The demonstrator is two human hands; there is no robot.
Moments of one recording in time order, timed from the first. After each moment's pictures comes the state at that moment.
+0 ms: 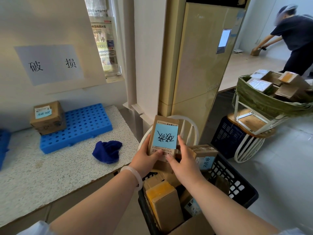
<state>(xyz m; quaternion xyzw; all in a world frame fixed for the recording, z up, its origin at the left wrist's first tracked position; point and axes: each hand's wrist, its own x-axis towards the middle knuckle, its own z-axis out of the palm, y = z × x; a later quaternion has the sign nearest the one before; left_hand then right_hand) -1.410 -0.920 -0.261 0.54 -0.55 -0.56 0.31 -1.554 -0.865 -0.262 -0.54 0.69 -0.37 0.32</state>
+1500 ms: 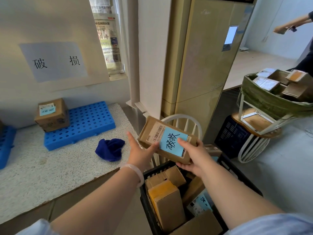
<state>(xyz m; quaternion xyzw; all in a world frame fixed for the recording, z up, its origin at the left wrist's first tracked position) -1.403 -0.929 -0.260 0.60 -0.44 -0.53 0.41 -1.584 -0.903 -0.252 -0.20 0.63 -0.48 0.57</state>
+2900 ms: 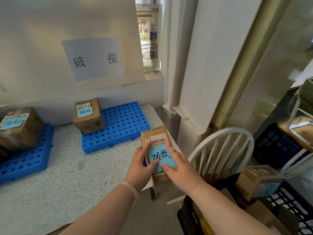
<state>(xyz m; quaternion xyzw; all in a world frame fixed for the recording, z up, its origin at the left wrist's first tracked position) -1.213 -1.024 -0.297 0.54 -0.54 -0.49 0.42 -1.374 -1.012 -0.284 -0.64 0.62 -0.23 0.38</state>
